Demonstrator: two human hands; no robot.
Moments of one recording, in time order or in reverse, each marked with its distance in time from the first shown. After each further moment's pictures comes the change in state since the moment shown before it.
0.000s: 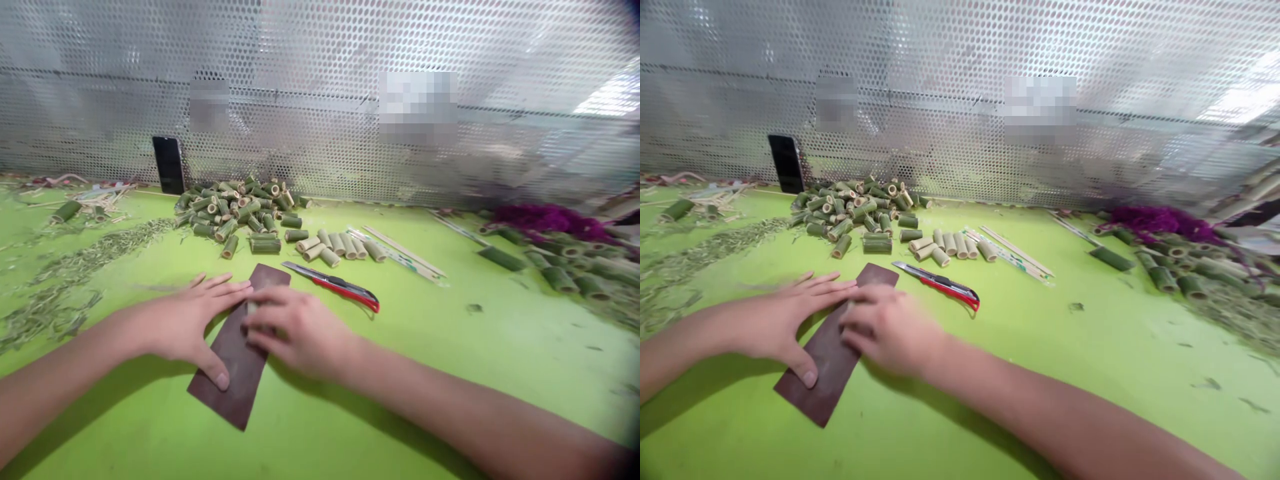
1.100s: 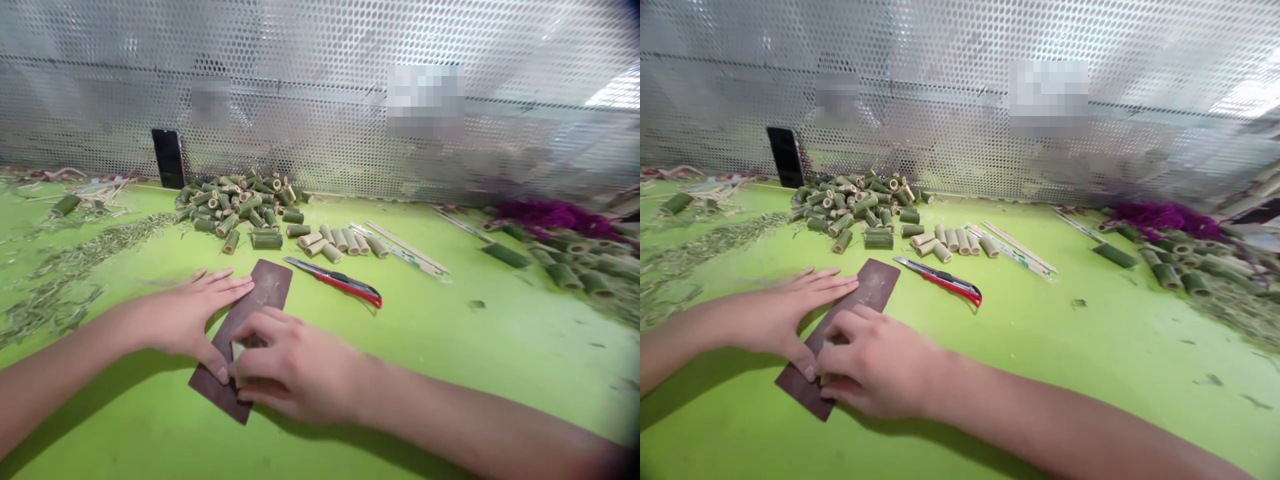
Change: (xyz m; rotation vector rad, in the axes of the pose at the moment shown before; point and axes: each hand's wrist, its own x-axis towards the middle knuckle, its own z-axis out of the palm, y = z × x) left_hand -0.002 0.004 -0.004 0.015 -0.019 0.006; right_hand -0.001 -0.005 -0.006 0.079 -0.139 -0.130
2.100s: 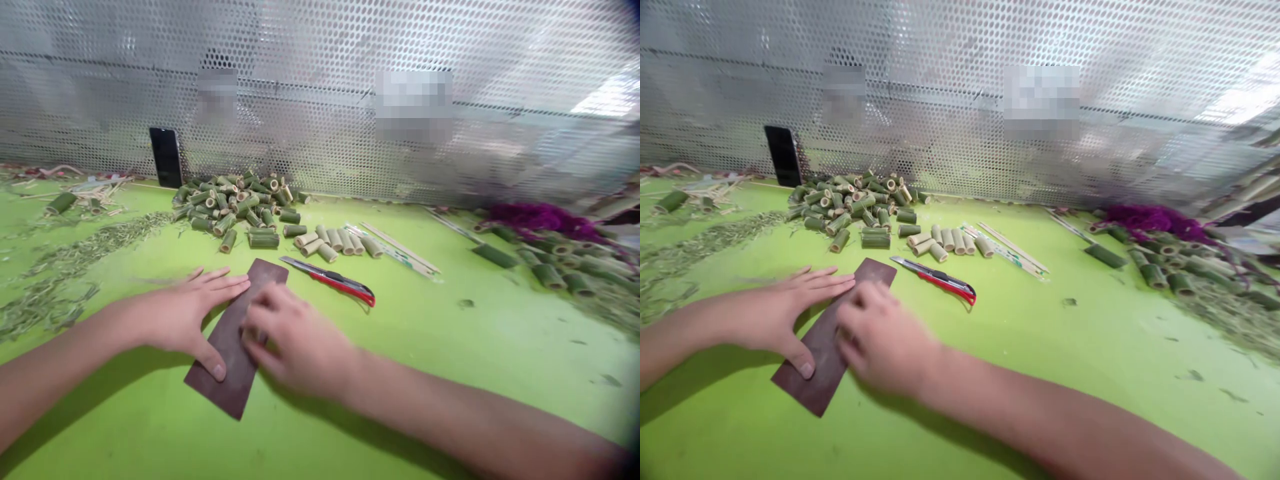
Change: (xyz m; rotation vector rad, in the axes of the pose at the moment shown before) left_hand -0.001 -0.002 0.001 -0.009 0.017 0.001; right_hand 0.003 -0.005 0.001 -0.131 0.039 0.299
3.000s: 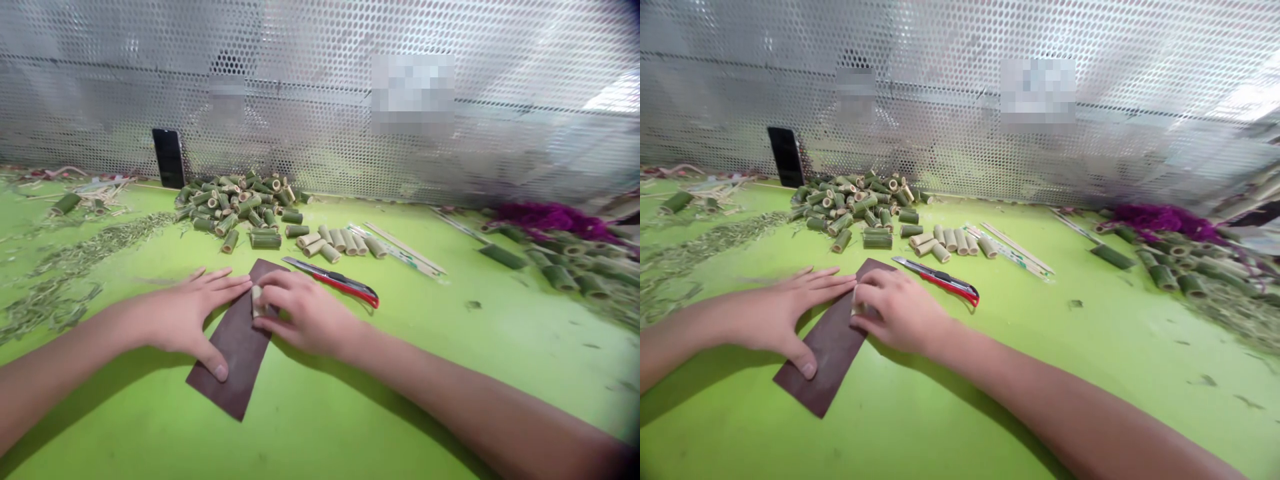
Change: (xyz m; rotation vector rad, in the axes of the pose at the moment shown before) left_hand 0.000 0.000 0.001 -0.010 -0.003 -0.002; right_hand 0.001 0.012 0.001 0.007 0.045 -0.078
